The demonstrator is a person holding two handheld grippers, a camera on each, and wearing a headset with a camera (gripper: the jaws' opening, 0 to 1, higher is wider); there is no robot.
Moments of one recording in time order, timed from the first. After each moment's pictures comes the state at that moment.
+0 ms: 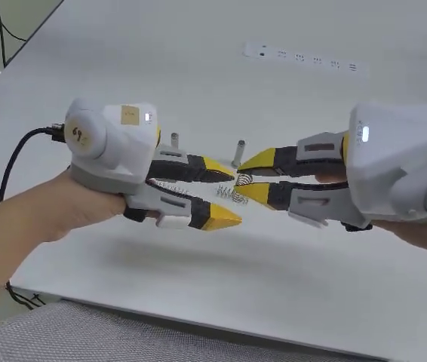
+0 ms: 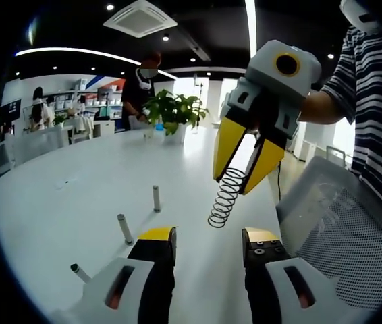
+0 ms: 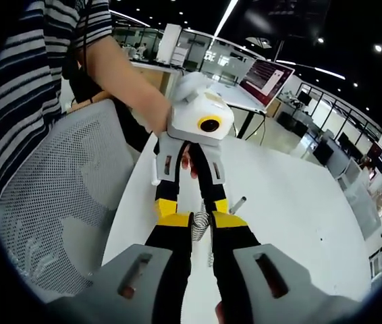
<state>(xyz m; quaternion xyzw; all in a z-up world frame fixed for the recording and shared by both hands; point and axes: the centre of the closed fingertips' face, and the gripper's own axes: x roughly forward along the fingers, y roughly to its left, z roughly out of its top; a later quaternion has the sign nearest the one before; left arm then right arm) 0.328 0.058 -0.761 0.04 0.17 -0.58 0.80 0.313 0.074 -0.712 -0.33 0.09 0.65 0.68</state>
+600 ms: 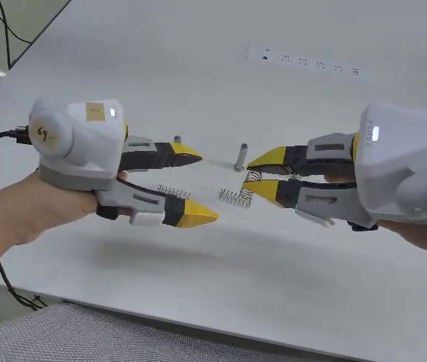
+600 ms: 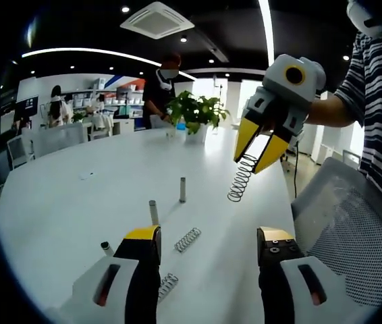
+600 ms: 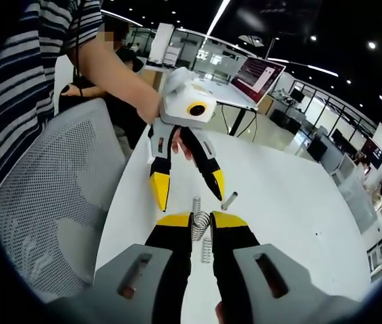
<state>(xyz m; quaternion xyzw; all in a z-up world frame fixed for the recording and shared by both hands) 0.340 0.100 -0.762 0.04 0.17 -0.52 0.83 0.326 0.066 -0.712 -0.33 0.09 0.63 0.70</state>
